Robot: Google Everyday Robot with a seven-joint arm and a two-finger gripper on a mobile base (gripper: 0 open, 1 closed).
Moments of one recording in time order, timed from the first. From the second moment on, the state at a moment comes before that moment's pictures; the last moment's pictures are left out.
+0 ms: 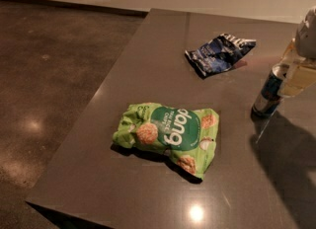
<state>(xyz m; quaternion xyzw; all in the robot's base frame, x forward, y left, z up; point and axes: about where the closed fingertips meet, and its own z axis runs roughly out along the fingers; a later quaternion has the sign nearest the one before) 0.496 -0.287 0.929 -0.62 0.78 -0.02 0.09</state>
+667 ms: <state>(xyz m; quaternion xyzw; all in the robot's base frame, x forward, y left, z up) 0.496 -0.248 0.940 -0.64 0.76 0.02 0.12</state>
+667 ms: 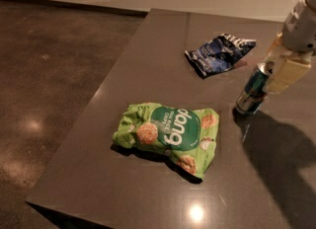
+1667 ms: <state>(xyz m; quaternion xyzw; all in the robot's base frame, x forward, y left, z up) 0.499 -0.153 0.936 -0.70 0.69 0.08 0.13</state>
